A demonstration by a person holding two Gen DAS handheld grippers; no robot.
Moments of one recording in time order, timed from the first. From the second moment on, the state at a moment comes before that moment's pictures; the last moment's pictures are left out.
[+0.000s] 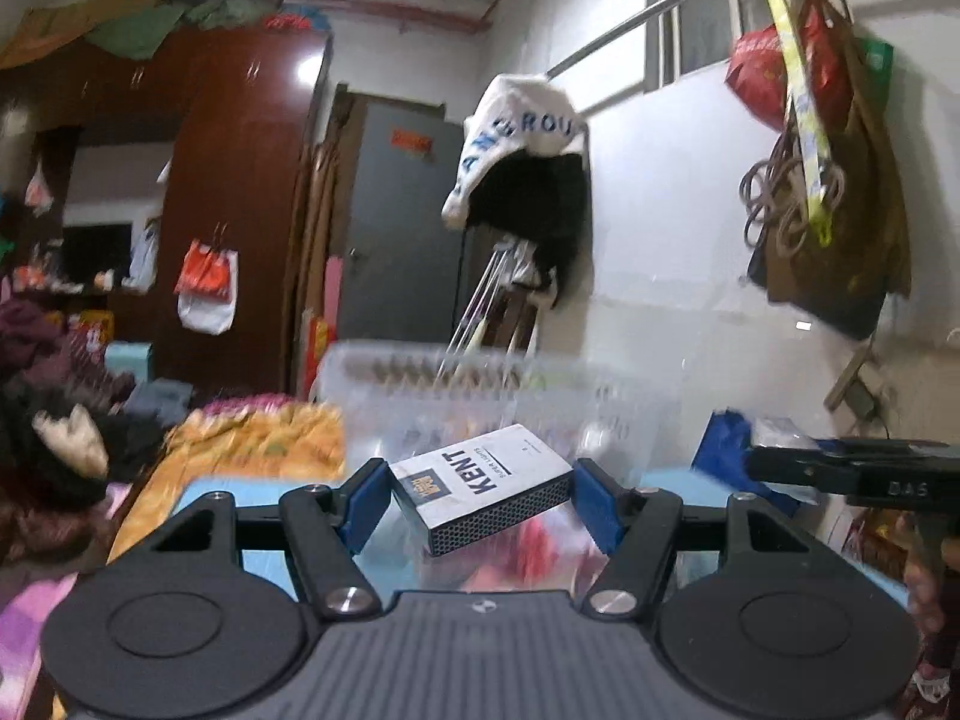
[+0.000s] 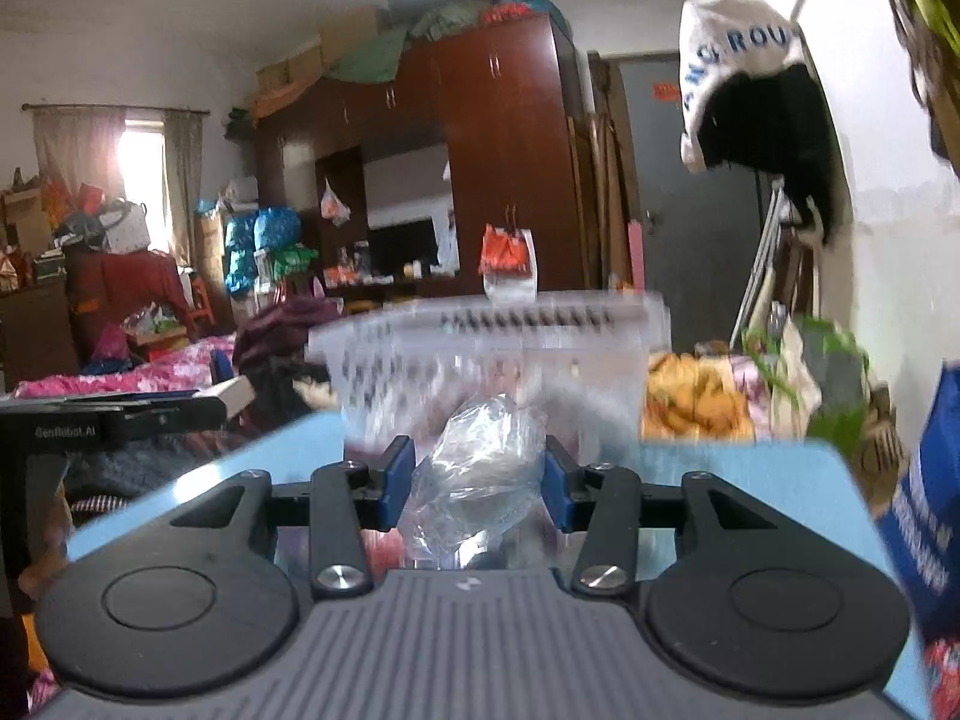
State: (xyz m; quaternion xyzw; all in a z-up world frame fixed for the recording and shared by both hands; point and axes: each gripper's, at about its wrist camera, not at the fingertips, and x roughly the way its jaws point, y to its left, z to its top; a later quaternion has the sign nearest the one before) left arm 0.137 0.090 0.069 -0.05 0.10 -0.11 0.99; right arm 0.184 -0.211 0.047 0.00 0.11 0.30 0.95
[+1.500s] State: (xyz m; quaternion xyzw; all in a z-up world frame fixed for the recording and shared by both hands) left arm 0.155 0.067 0.035 -0.05 0.21 -0.14 0.97; right arm 0.225 -0.193 0.014 -0.04 0.25 0.26 0.93
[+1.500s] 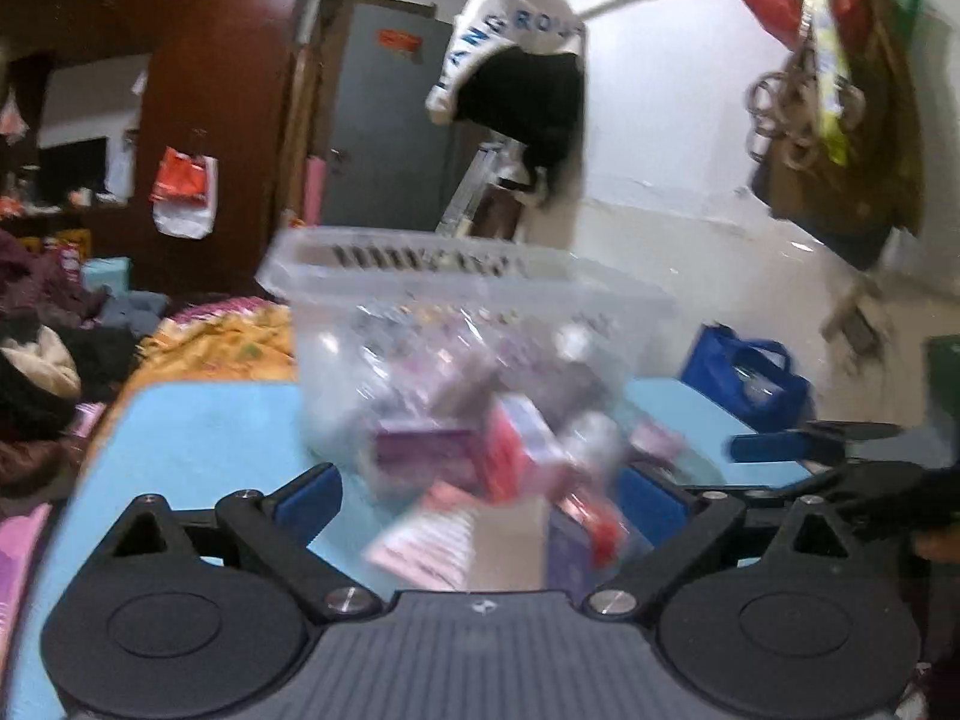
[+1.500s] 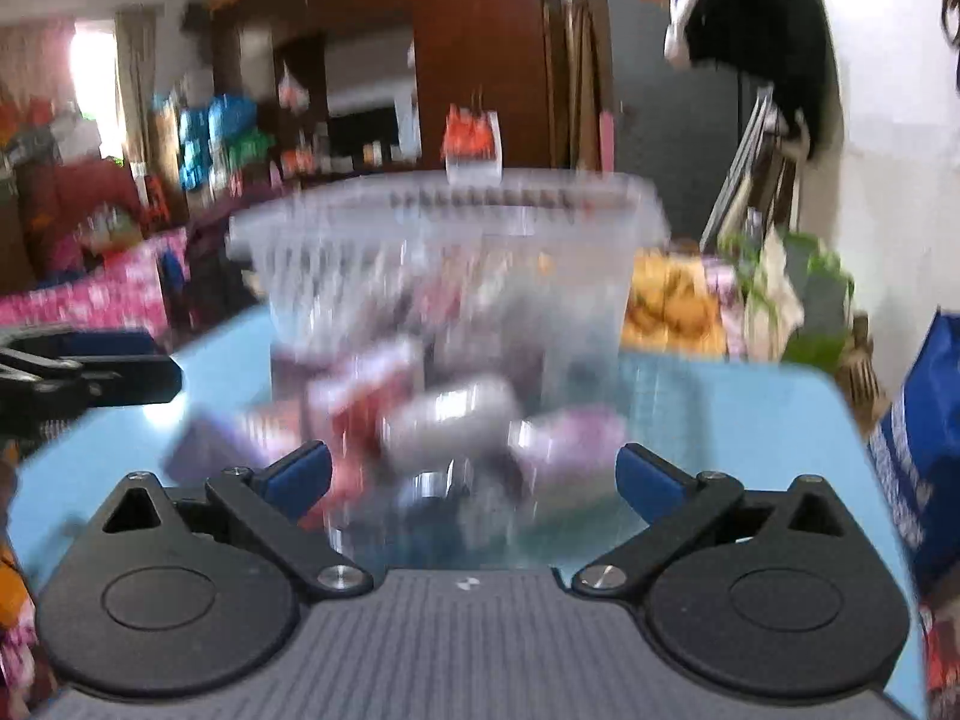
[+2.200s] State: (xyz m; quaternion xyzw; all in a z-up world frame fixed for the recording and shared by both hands) left arm 0.135 0.044 0.002 0.01 0.23 -0.15 0.96; right arm 0.226 -0.176 -0.008 -0.06 0.28 0.28 0.92
